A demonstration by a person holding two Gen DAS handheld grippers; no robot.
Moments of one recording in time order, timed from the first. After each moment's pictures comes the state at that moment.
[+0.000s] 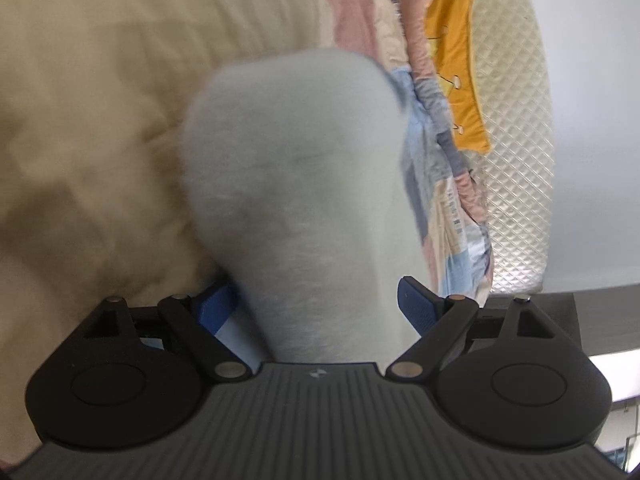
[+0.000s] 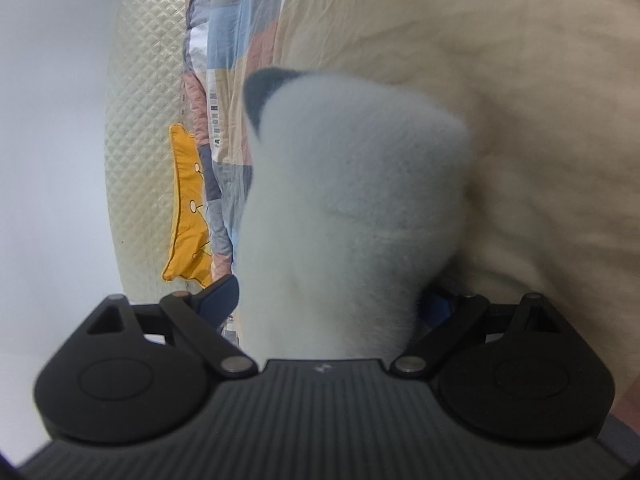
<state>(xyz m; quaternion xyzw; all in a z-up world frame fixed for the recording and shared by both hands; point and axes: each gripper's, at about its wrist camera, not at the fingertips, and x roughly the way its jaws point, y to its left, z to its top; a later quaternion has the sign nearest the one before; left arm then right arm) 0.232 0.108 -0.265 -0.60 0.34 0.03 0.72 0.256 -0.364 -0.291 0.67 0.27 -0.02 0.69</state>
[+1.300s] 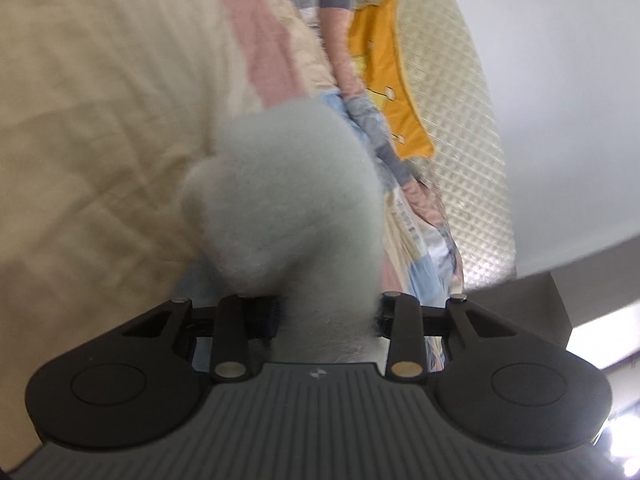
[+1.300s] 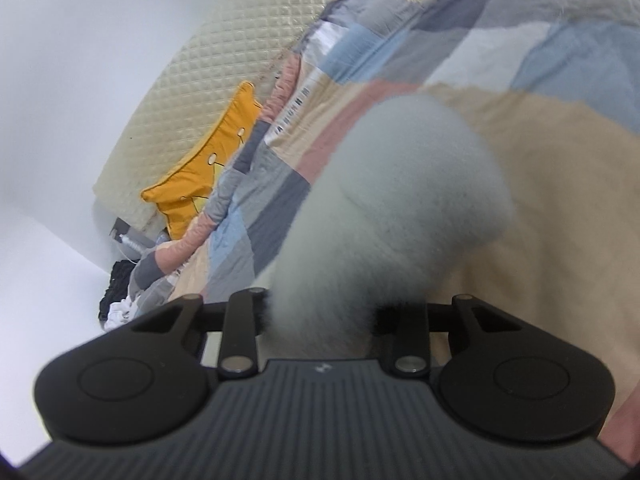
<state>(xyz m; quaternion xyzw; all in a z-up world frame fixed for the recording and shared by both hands) 0.226 0.101 -0.222 -0.54 0.27 -0.03 0.80 0.268 -0.366 -0.201 0.40 0.25 0.02 0.88</state>
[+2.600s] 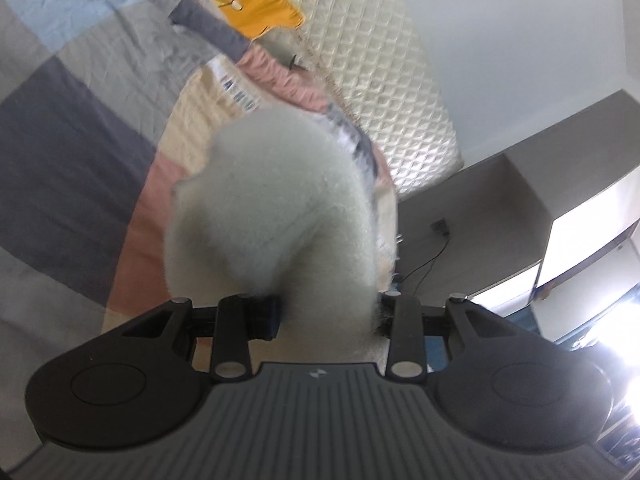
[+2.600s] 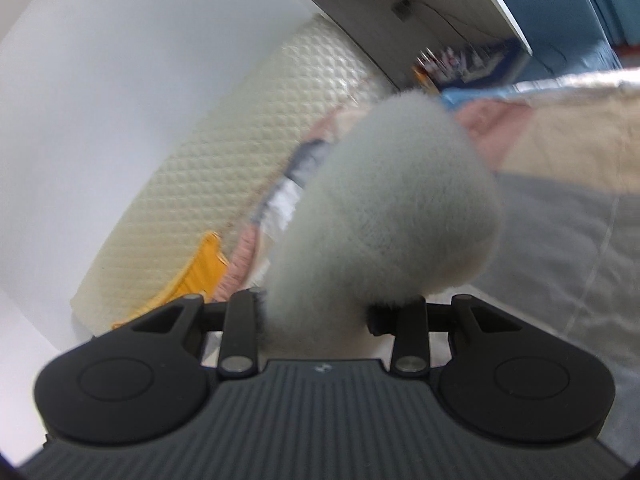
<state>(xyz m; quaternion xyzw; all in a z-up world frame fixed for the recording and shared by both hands) 0.544 -0.211 -0.190 -0.45 0.30 -0.20 0.82 0.437 -0.628 -0.181 0.40 0.13 -0.03 0.91</state>
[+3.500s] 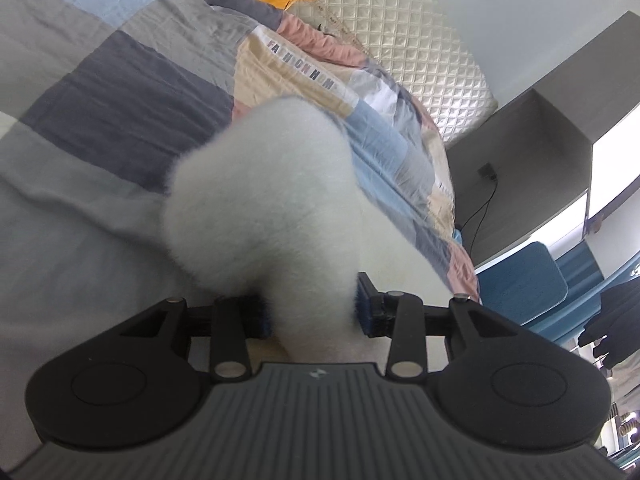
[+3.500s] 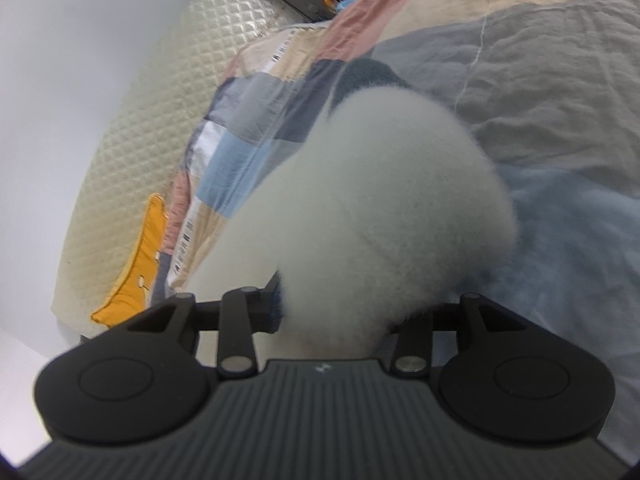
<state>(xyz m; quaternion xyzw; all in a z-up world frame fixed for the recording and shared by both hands) 0.485 -0.197 -0.248 -0.35 0.34 -0.18 0.86 0.394 -0.626 -0.279 0.48 0.22 -0.07 0.85</state>
